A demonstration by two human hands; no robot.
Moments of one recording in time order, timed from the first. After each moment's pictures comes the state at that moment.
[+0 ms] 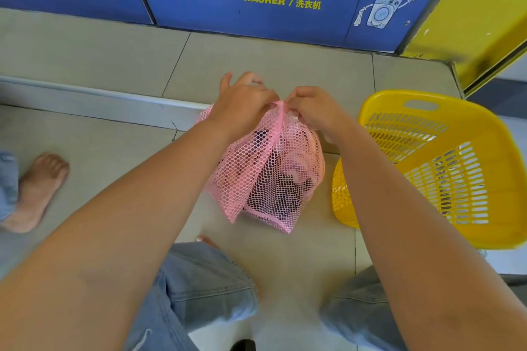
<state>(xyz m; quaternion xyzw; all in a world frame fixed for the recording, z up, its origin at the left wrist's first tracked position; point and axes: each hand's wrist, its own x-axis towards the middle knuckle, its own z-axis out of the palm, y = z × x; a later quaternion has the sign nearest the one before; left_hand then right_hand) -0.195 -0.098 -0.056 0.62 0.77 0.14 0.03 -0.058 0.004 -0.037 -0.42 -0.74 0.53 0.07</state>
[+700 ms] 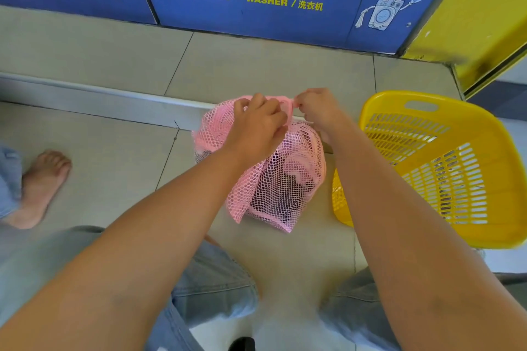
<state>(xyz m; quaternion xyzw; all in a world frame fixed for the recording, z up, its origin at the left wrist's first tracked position) -0.157 -0.116 -0.085 0.63 0.75 0.18 -0.03 -0.065 0.005 -0.044 -0.50 -0.66 0.54 0.11</state>
